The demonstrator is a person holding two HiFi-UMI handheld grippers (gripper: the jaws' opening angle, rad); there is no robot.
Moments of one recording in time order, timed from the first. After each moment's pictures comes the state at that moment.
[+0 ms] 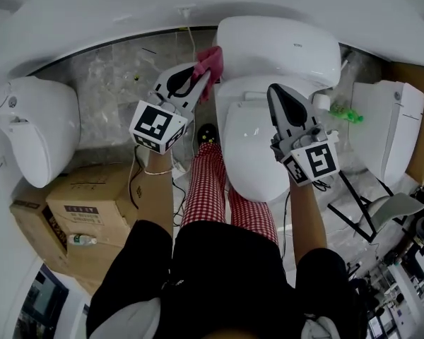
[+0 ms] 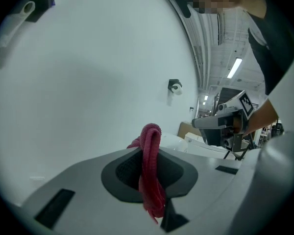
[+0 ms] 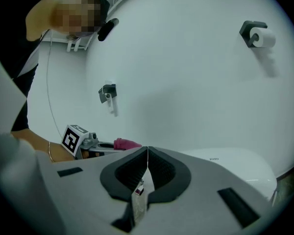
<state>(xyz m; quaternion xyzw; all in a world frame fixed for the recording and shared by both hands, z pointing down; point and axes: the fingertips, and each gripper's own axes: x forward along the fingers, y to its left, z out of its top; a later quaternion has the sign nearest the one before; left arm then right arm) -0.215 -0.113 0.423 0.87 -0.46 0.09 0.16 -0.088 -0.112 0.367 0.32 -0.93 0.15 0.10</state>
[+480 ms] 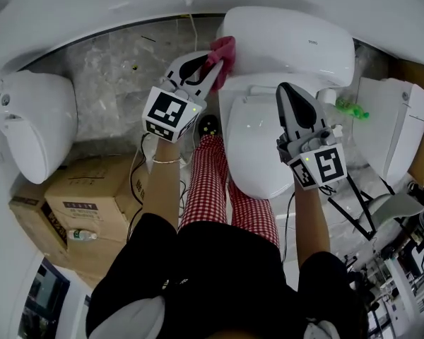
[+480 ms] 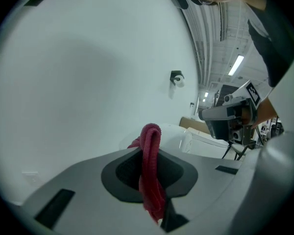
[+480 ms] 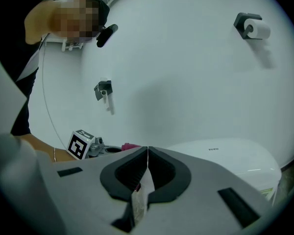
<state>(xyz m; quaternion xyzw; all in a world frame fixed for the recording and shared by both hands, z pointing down) -0.206 -0.132 0.470 0.87 -0.45 0.11 0.17 -0.089 -0.117 0.392 0.33 -0.92 0.17 0.11</state>
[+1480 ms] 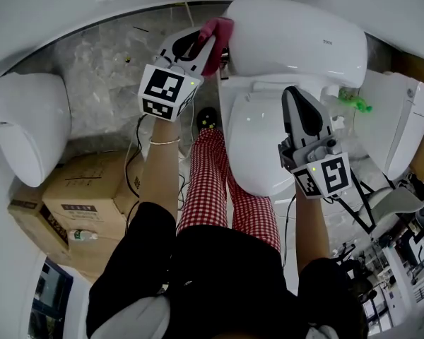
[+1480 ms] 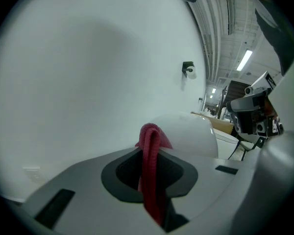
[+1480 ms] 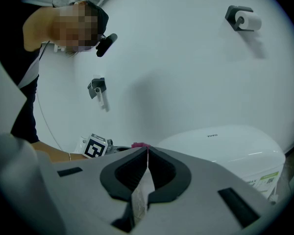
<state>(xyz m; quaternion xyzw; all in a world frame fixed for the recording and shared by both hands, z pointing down) -0.236 -0.179 0.530 0.85 -0.48 0.13 0.19 -0.088 -0.121 0.421 0.34 -0.91 0.20 0.11</state>
